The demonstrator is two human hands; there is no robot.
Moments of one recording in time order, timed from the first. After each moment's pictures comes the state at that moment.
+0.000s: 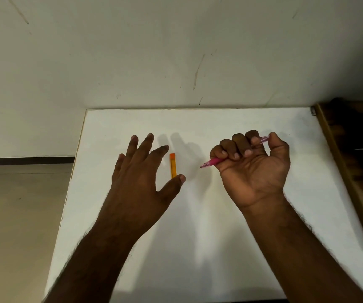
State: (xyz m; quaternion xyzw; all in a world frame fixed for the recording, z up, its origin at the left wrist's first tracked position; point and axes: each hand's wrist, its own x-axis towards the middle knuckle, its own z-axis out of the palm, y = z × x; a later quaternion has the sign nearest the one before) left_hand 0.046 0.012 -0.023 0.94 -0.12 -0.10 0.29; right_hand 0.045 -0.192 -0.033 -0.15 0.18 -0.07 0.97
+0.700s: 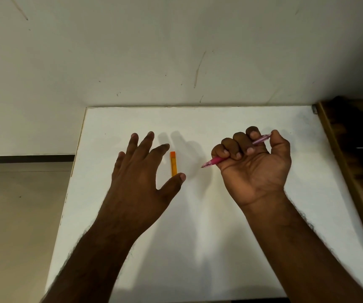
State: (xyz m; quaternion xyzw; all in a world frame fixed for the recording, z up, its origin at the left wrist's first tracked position) left_hand 0.045 0.012 -0.022 0.94 -0.12 -0.10 0.29; right_hand 0.045 -0.192 -0.034 -0.16 0.18 -0.07 0.97
